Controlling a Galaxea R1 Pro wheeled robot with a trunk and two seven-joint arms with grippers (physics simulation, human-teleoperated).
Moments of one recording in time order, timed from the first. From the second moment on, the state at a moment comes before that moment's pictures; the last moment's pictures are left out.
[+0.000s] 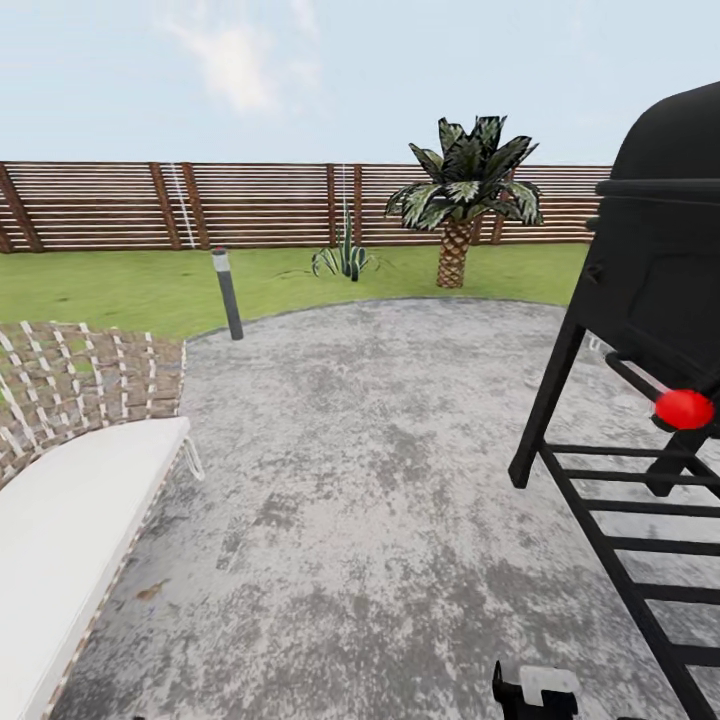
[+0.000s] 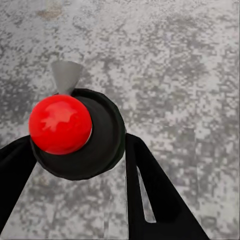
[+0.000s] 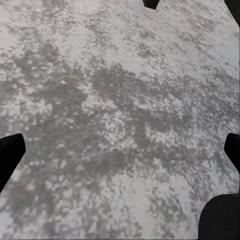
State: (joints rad) left arm -0.27 0.10 0.72 -0.21 -0.46 -0.46 -0.09; right arm -0.42 0.00 -0.08 -0.03 0.26 -0.61 -0.46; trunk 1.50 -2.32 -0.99
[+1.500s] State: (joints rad) left arm -0.27 0.10 0.72 -0.21 -0.46 -0.46 -0.09; right arm -0.42 0.00 -0.08 -0.04 0.26 -0.62 -0.46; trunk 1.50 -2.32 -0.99
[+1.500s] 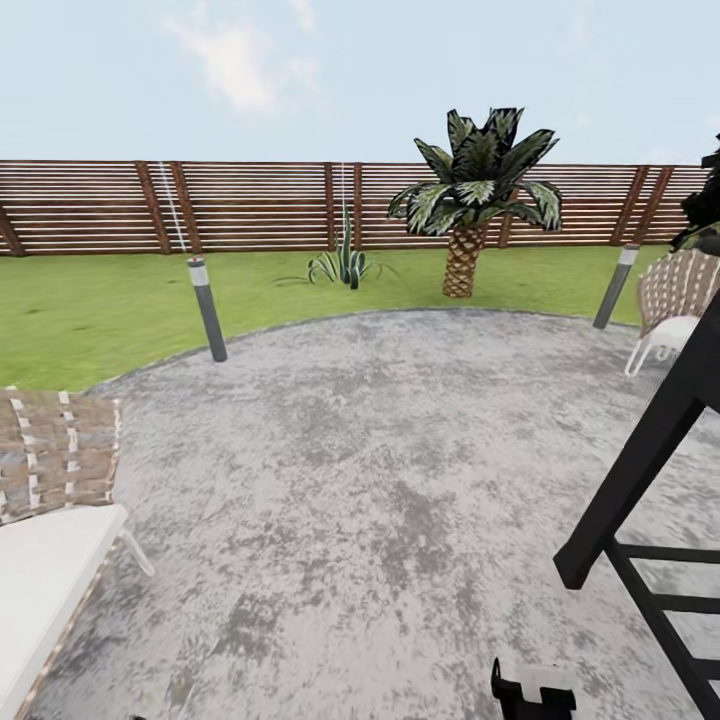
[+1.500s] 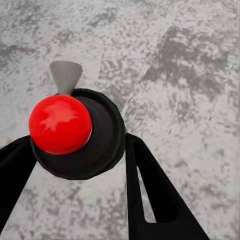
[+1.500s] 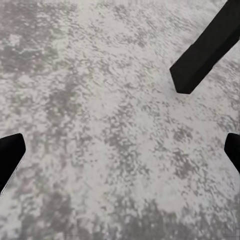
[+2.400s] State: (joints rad) left arm -0.27 0.10 0.72 -0.21 -0.46 -0.46 -0.09; right arm -0.42 -0.04 -0.09 -0.03 0.26 -0.61 -0.21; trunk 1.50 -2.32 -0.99
